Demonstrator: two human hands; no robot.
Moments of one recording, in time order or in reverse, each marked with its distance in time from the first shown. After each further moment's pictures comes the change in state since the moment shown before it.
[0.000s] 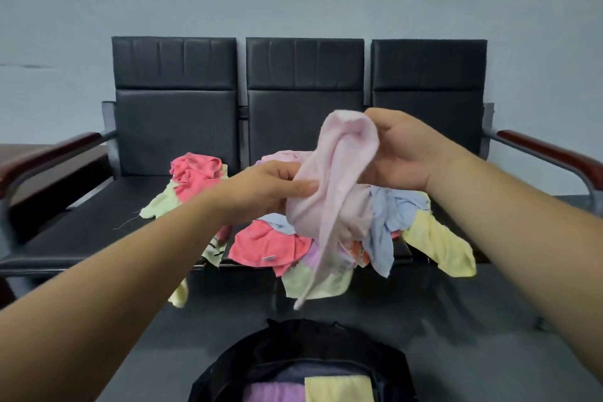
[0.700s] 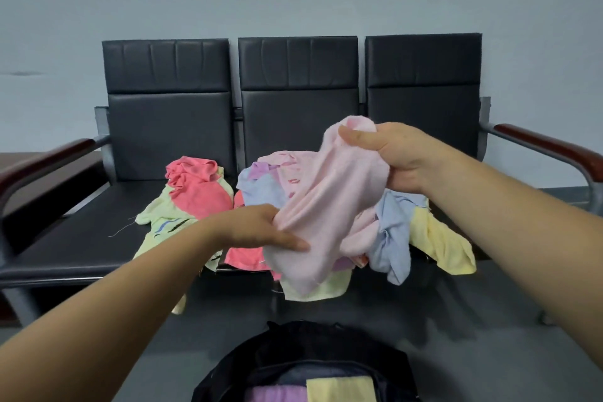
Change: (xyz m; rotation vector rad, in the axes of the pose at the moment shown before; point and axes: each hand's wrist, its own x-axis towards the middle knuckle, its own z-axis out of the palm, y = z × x) left_hand 0.002 -0.043 -0.013 0.498 -0.076 -0.332; right_hand 0.010 0.008 -0.020 -0.150 0.311 -0.193
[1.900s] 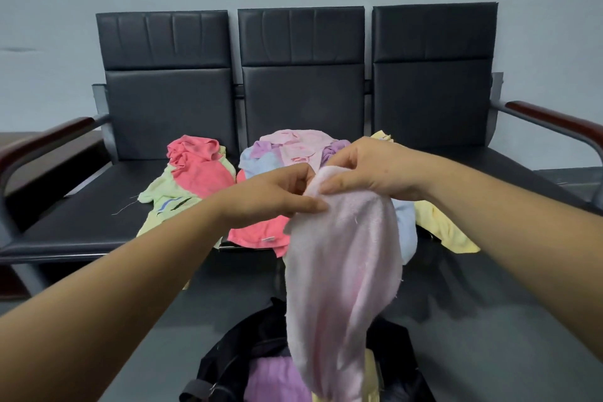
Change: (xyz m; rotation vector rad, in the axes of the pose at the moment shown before) left_hand 0.003 0.019 0.015 -0.298 0.002 0.261; right_hand -0.013 0.036 0.004 -0.818 -0.454 -0.112
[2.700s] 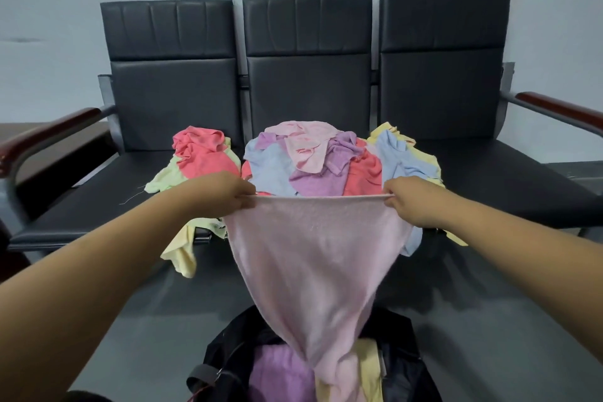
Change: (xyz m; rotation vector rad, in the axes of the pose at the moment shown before) left_hand -0.026 -0.050 -0.062 1.082 0.119 -0.385; right_hand -0.001 0.107 0.004 -0.761 0.134 0.395
